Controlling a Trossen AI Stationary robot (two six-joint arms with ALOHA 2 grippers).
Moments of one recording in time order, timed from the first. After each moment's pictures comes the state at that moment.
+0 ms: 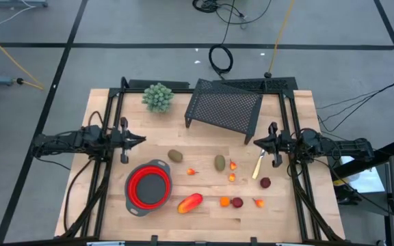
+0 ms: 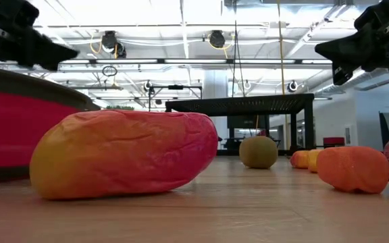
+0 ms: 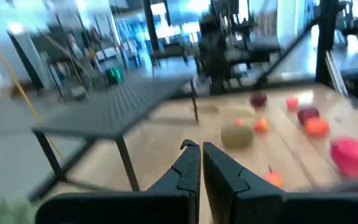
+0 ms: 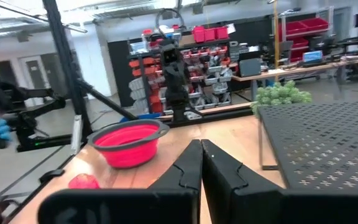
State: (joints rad) left arm -0.03 0.01 0.14 -0.14 -0.12 0.17; right arm 0.02 0.01 0.01 0.10 0.08 0.14
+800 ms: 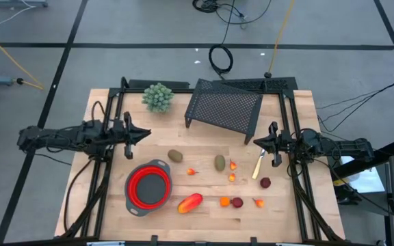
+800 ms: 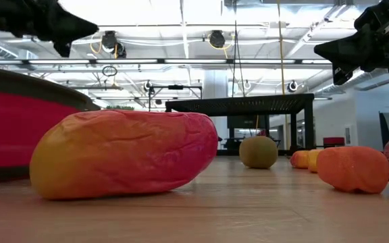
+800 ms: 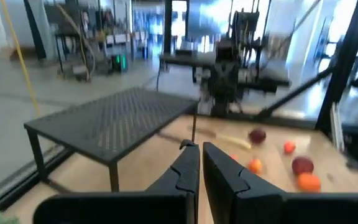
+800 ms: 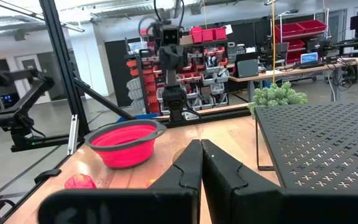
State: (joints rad) left arm -0.03 0.40 0.35 0.00 -0.17 -0.06; right arm 0.02 0.01 0.01 0.10 0.08 0.13
